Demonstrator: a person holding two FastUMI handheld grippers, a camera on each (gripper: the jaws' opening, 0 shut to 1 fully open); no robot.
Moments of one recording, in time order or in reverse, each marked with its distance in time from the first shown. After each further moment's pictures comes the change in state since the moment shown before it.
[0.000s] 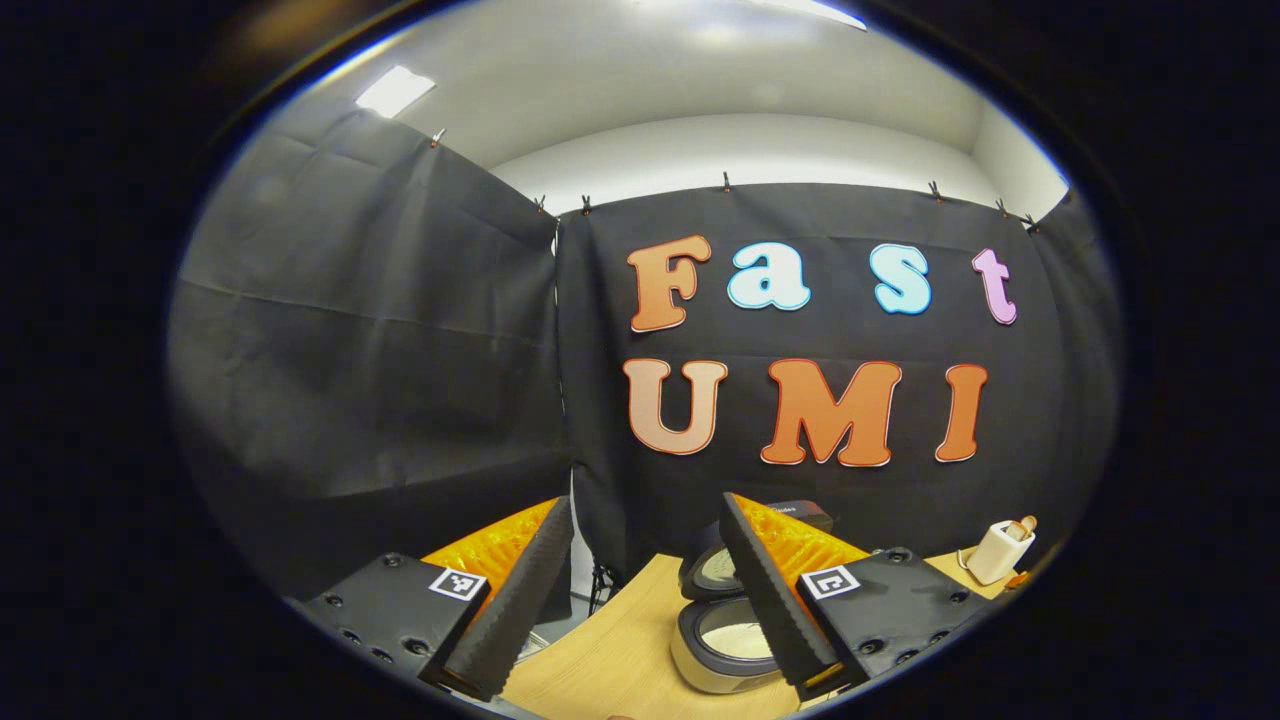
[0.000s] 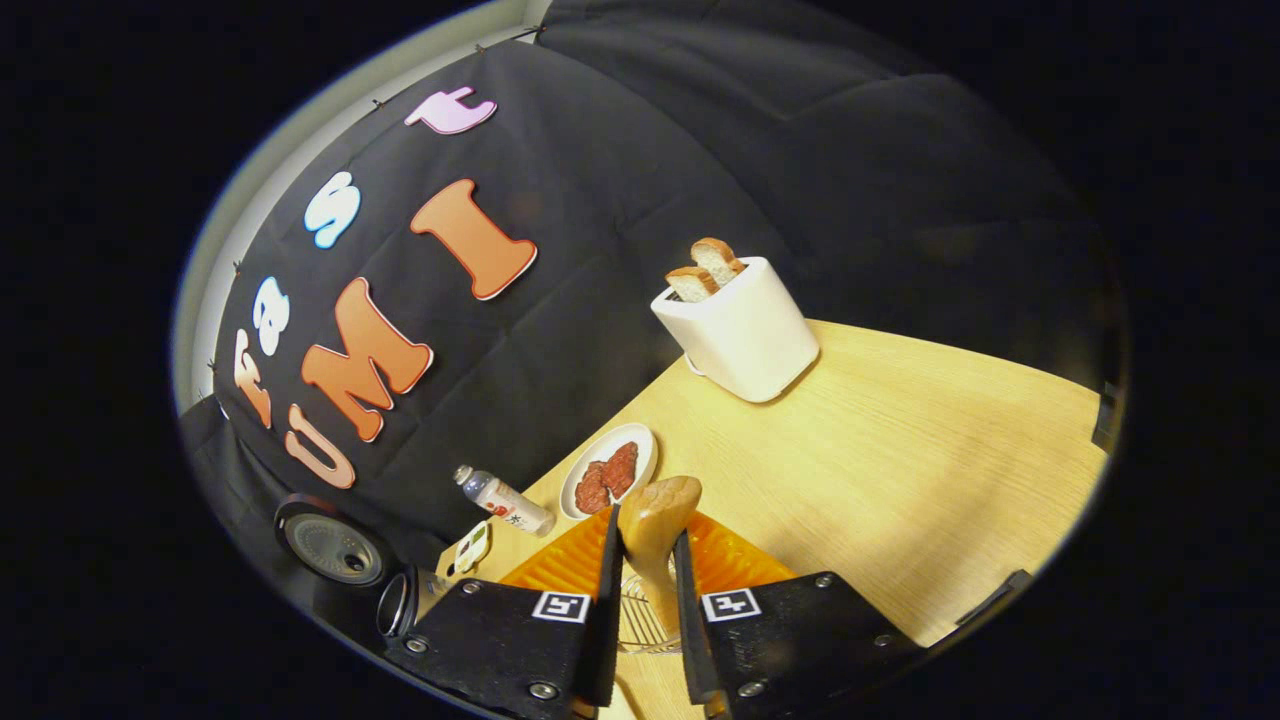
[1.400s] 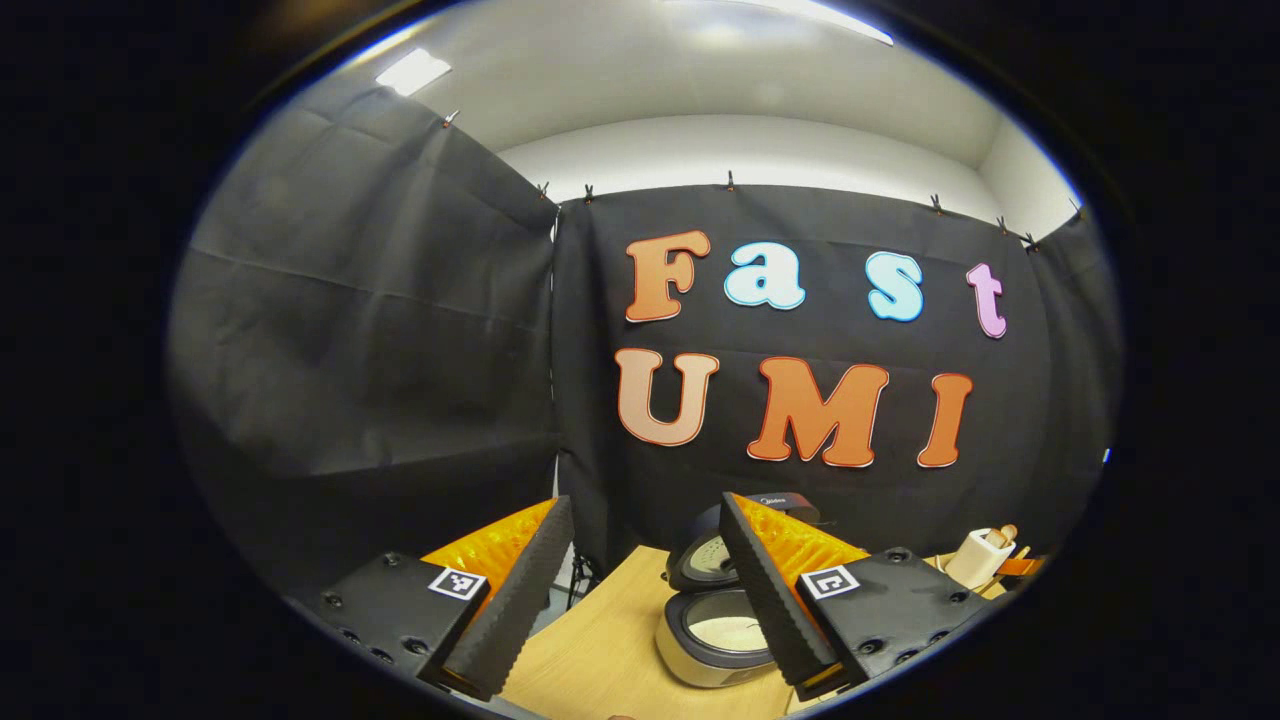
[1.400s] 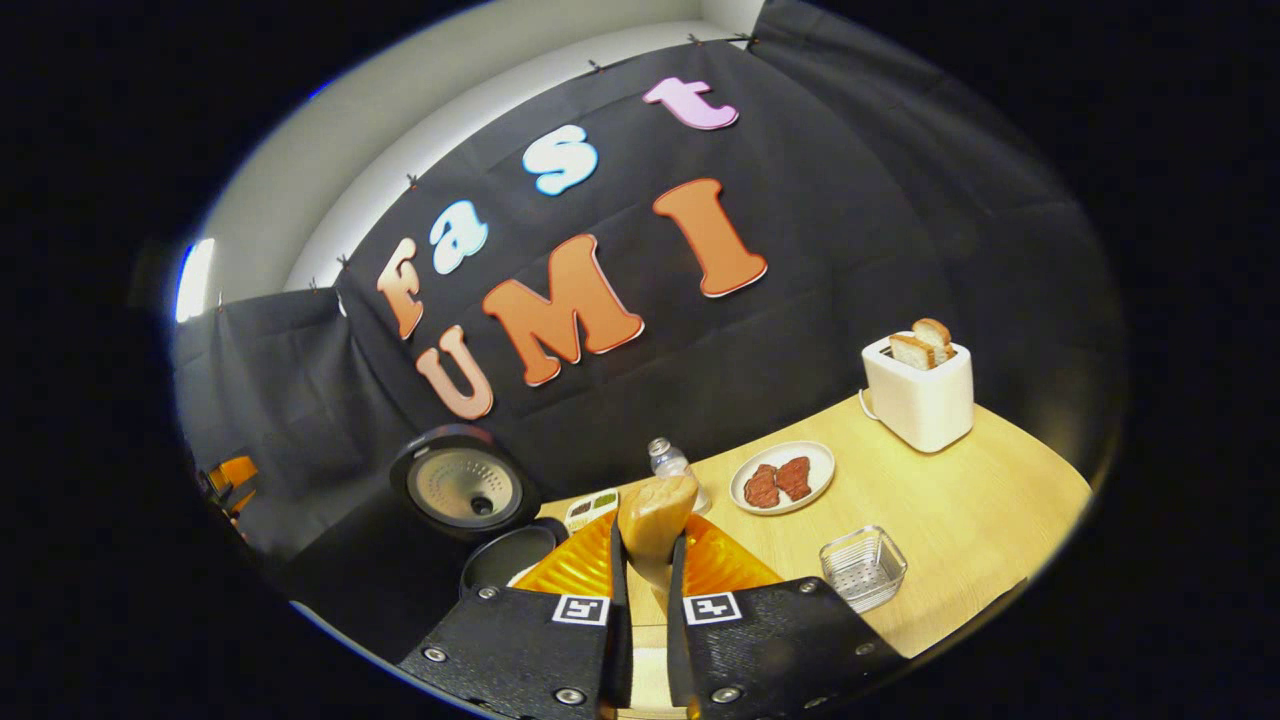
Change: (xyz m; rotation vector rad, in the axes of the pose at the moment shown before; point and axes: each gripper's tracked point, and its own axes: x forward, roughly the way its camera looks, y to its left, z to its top) left arm -0.011 0.011 -0.015 -0.043 0.015 -0.046; right arm -0.111 0.207 -0.040 -0.366 0.023 0.329
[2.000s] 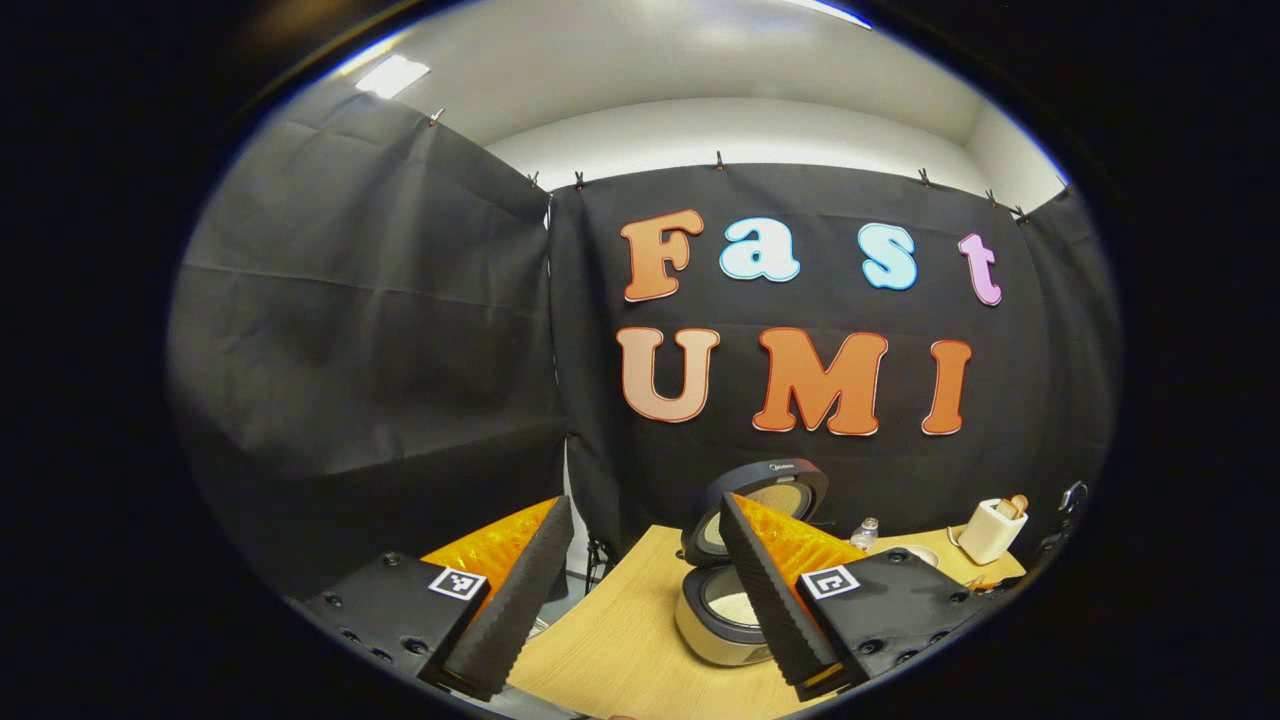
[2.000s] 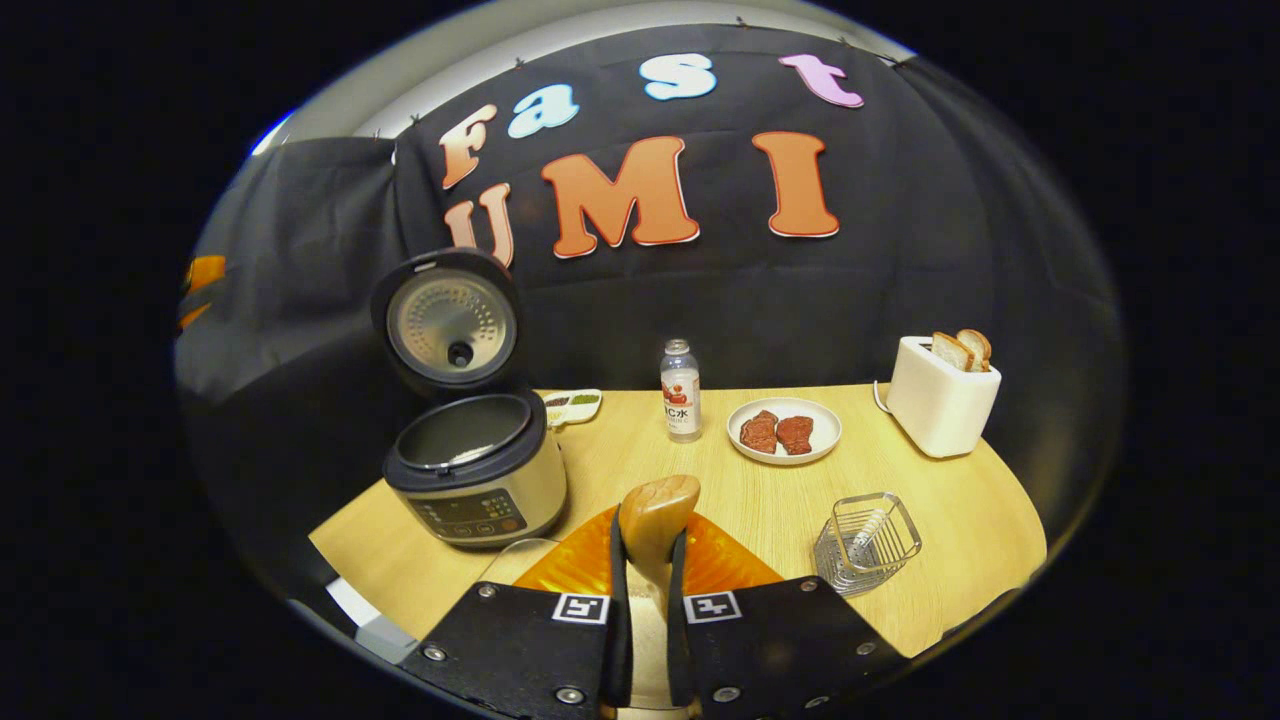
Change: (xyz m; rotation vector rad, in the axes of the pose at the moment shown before) left arm -0.017 0.008 -0.025 0.050 0.070 0.002; right arm 0.020 0.003 -0.109 -0.370 0.170 -0.029
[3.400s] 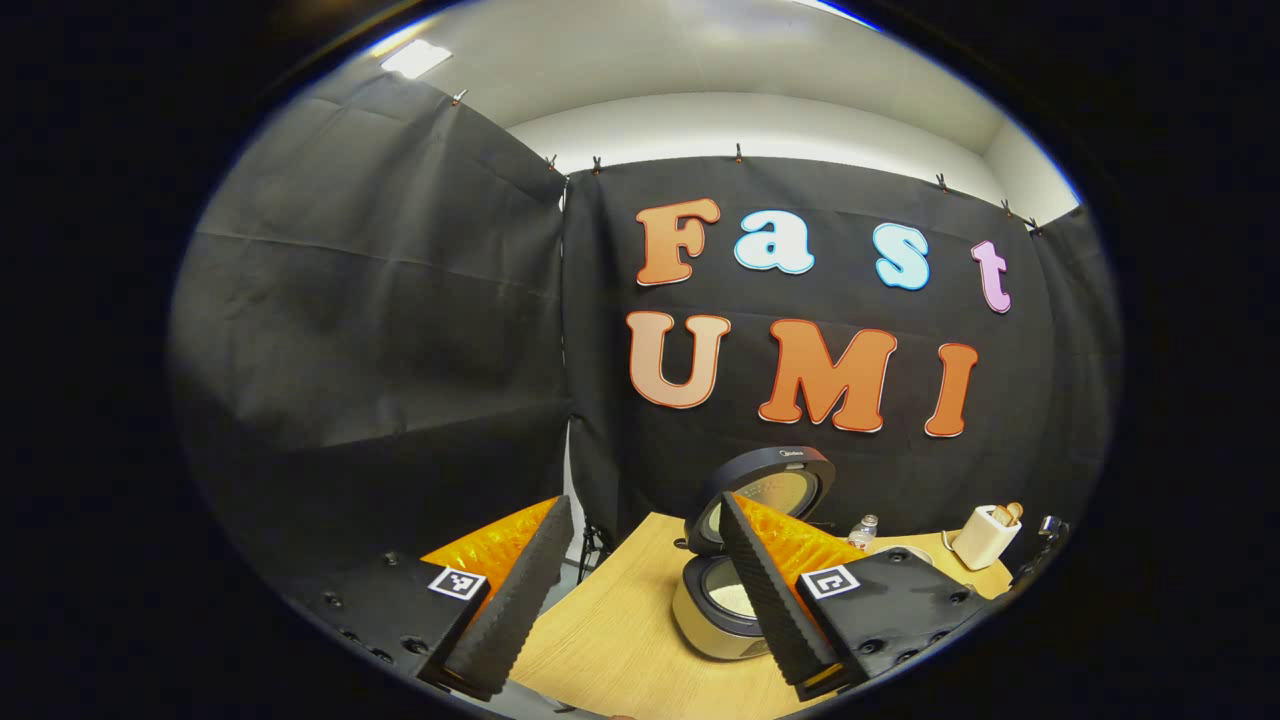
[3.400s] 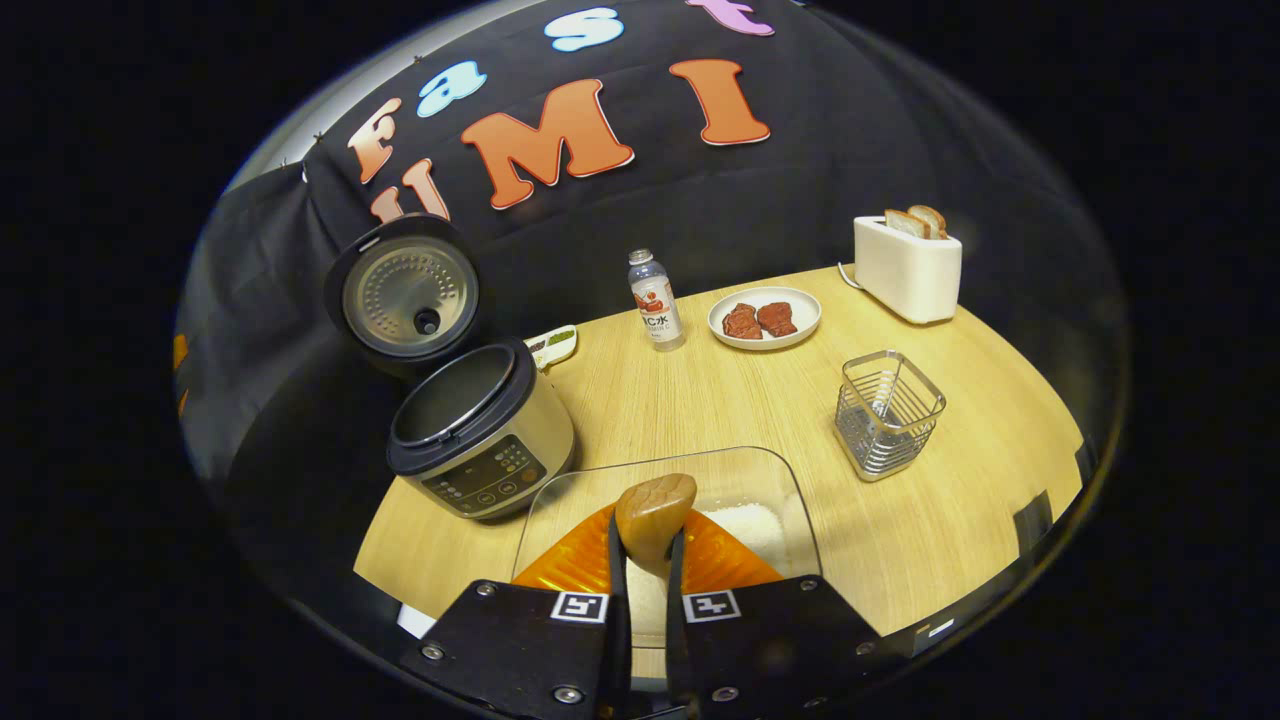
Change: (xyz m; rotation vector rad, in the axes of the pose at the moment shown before) left arm 0.003 0.021 -0.020 -0.063 0.027 0.018; right arm -0.021 0.039 -0.047 0.340 0.237 -0.081
